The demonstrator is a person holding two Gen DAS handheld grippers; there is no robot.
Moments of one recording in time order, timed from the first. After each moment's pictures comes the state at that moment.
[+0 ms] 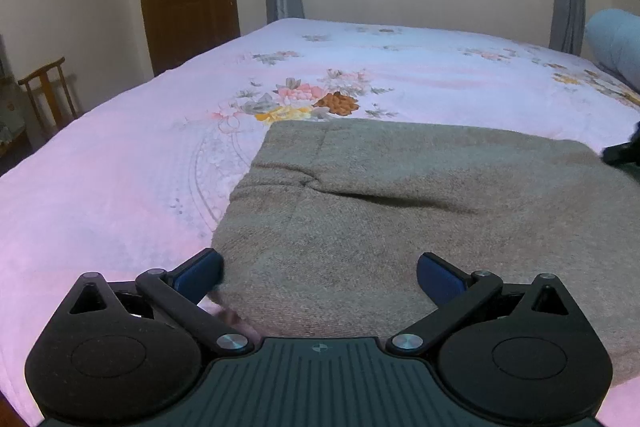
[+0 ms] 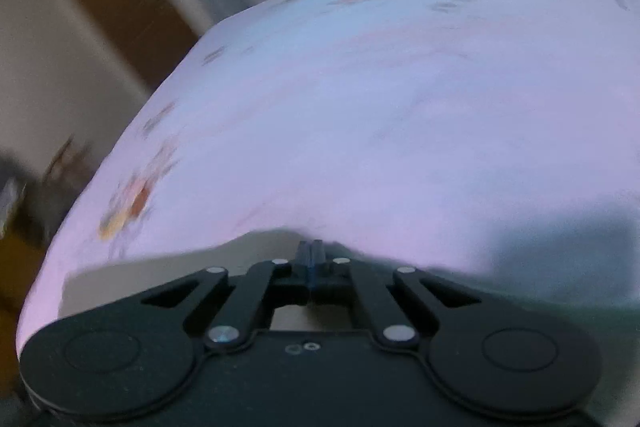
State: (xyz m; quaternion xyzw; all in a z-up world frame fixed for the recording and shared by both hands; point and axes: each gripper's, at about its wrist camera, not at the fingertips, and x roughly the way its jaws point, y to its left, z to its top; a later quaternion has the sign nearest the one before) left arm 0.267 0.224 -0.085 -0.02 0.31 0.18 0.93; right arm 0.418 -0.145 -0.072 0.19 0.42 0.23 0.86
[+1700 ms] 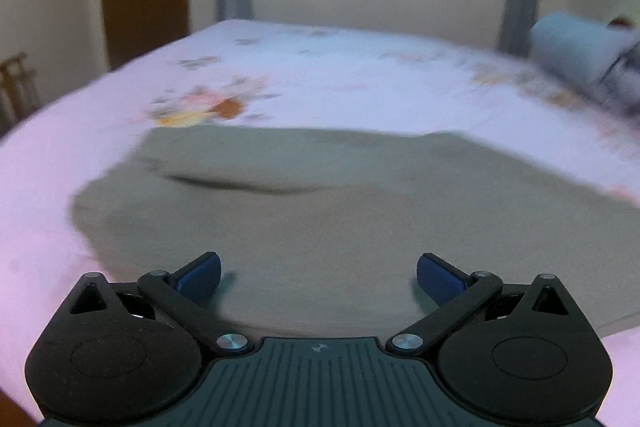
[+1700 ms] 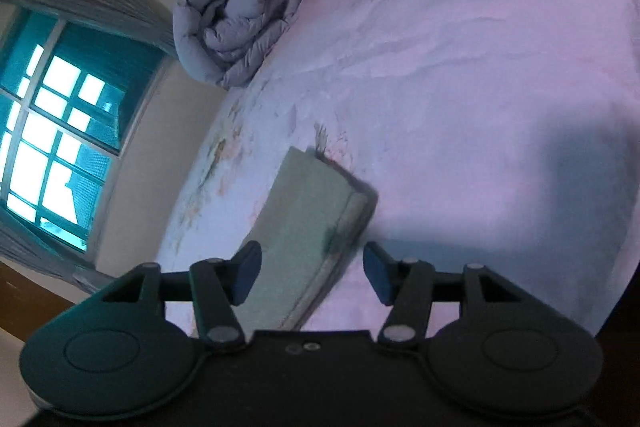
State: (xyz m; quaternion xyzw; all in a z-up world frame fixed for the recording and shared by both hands) left arm 0.239 0.104 -0.051 -0.07 0.30 0.10 0.95; right arm 0.157 -0.623 -0.078 0.49 0.22 -0.07 0.84
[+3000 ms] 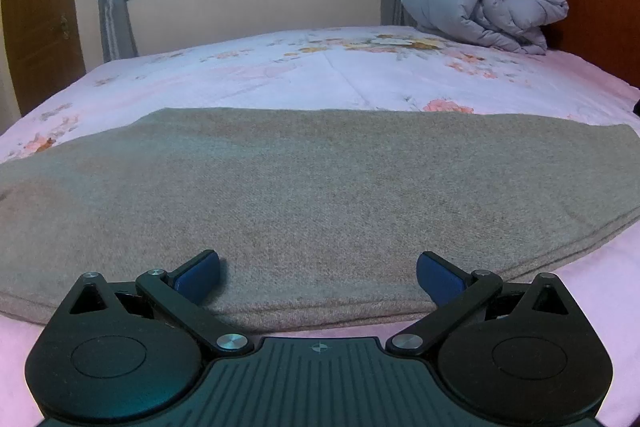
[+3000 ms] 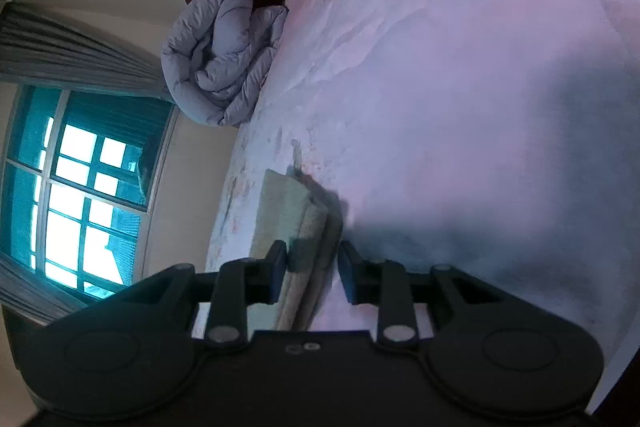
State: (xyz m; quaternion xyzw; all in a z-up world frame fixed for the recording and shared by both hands) left arm 0.257 -0.144 -0.088 0.04 0.30 0.00 0.95; right arm 0.162 -0.629 -0.137 0.58 0.15 -0.06 0.80
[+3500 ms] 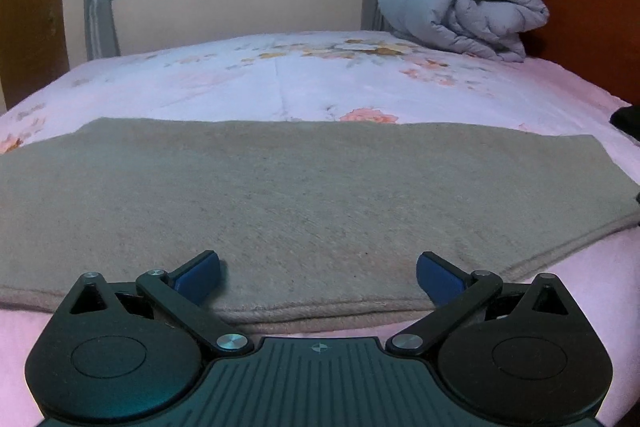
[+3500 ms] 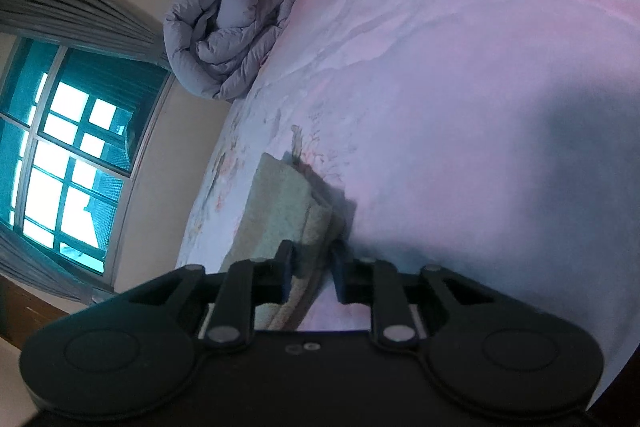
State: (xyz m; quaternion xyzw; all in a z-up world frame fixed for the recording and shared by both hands) left arm 0.256 -0.221 -0.088 0.02 0.29 -0.02 0.96; right arm 0.174 -0.629 -0.126 0.53 0.19 -0.05 0.83
